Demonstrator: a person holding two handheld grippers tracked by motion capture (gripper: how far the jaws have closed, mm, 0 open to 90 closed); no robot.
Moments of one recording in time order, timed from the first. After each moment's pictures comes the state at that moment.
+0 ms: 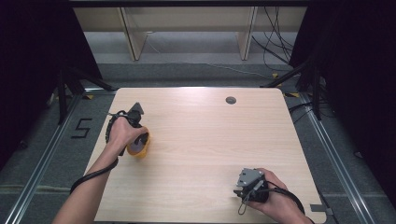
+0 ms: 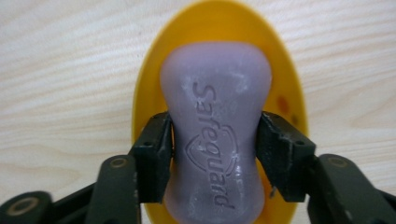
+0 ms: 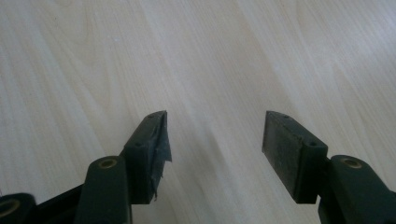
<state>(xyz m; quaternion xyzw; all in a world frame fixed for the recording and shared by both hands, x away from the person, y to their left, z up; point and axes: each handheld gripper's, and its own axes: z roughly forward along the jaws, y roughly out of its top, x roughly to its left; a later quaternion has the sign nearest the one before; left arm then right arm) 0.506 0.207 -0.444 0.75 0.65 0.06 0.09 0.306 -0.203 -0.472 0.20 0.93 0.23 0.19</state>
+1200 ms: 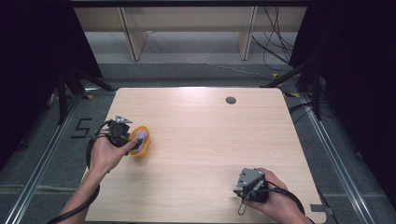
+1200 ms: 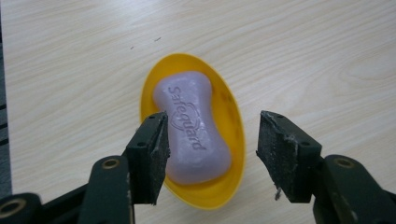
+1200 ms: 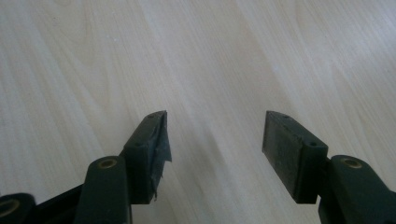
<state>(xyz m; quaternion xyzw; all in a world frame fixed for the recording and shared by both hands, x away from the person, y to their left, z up) 0.412 0.228 -0.415 0.79 0.51 0.19 0.28 0.306 -0.202 -0.472 0.20 0.93 0.23 0.19</state>
